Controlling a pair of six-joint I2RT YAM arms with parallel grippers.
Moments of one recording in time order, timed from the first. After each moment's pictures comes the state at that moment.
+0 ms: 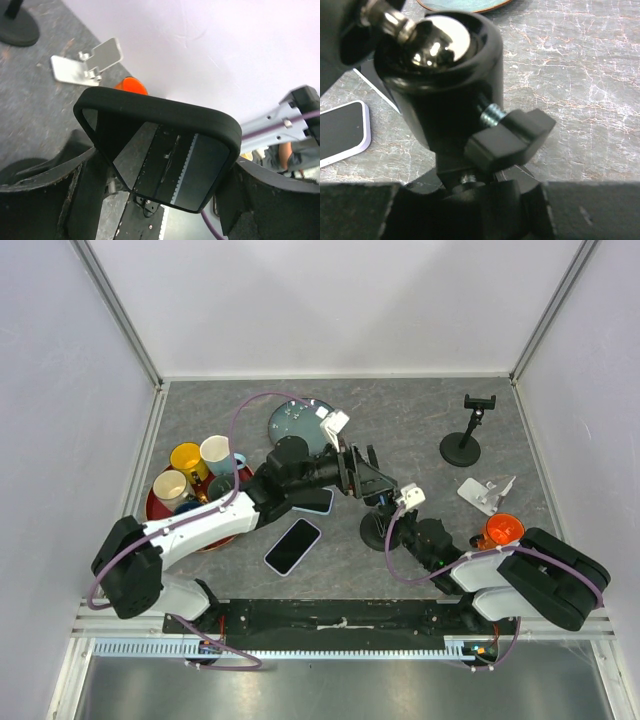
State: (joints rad) left arm -0.82 1.42 0.94 0.44 0.45 -0.84; right arm 0.78 1.34 0.08 1.09 0.23 0.16
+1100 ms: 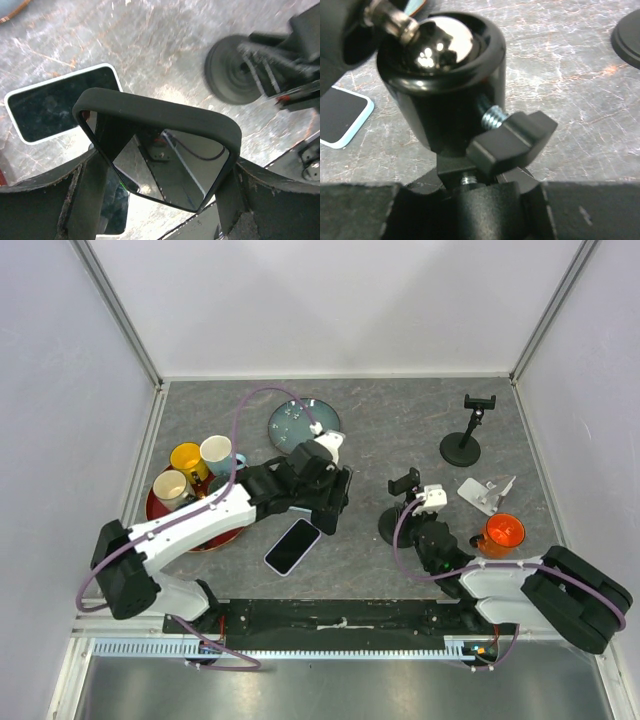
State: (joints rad) left arm -0.91 1.37 1.17 -0.53 -0.14 -0.40; right arm 0.78 1.19 0.06 0.93 0.55 0.25
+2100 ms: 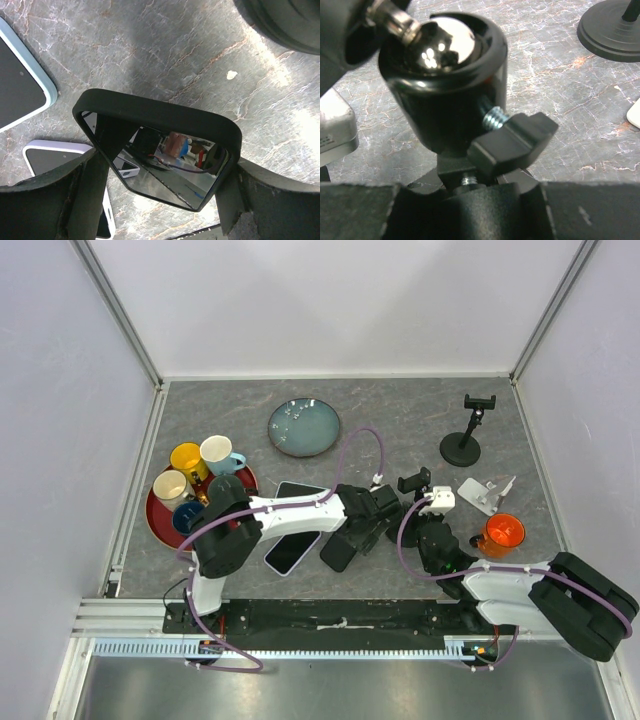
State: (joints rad) left arm -1.13 1.94 1.40 -0.75 -0.26 -0.40; right arm 0.78 1.13 0.05 0.86 0.67 0.31
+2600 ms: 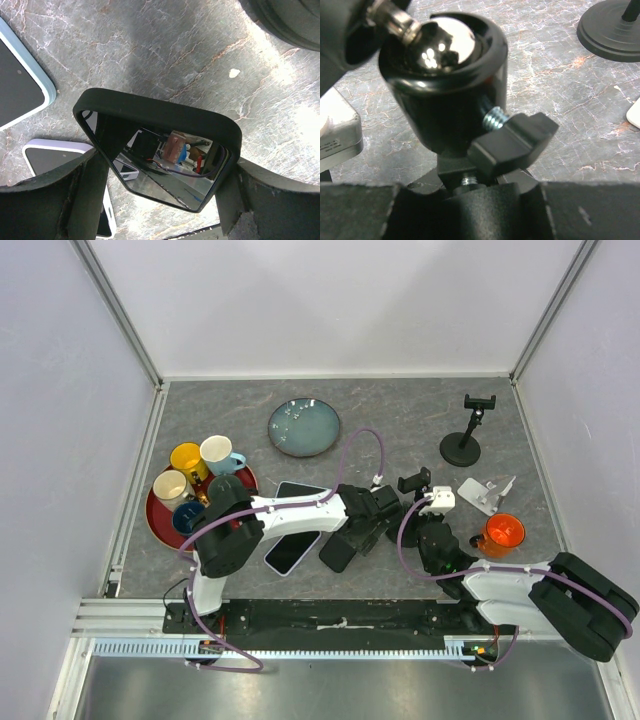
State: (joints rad) left arm -1.13 1.95 1.41 -0.77 -0.26 -0.40; right arm 0.78 1.13 0.05 0.86 0.67 0.31
